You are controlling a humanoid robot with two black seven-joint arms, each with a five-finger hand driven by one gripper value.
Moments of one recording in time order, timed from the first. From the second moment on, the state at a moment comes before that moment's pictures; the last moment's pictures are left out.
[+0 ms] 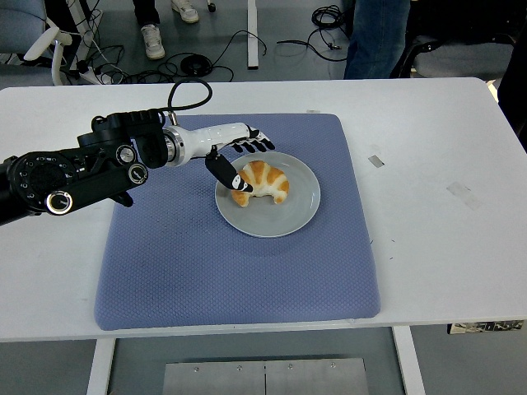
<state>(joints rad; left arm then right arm) -1.22 0.32 -0.07 -1.09 0.98 -0.08 0.10 -0.09 0.00 -0.08 0.15 -0.14 -0.06 0.20</state>
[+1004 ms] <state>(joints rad) -1.21 0.29 -0.01 -1.09 1.06 0.00 0.09 -0.09 0.00 -0.08 0.15 -0.13 -0.06 0.20</state>
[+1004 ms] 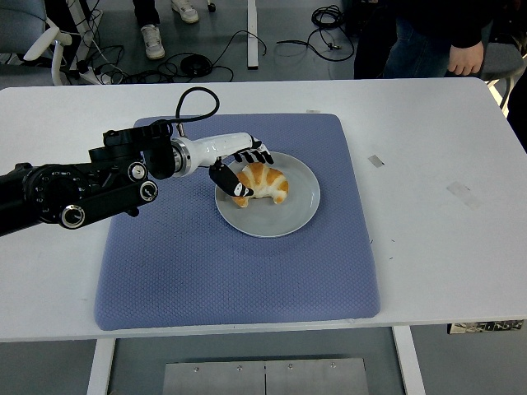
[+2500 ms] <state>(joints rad) -1.22 0.30 0.02 -1.09 1.07 0.00 0.09 -0.09 0.00 -0.08 0.15 -0.13 -0.06 0.20</state>
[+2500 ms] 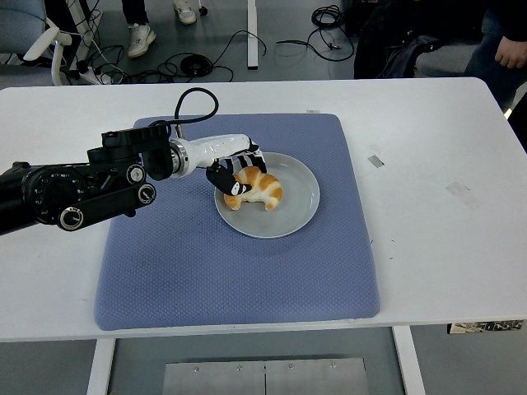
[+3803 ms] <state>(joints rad) -1.29 0.52 0.01 -1.09 0.98 -0.07 0.07 -0.09 0.00 -0.08 0.15 -0.13 -0.06 0.20</state>
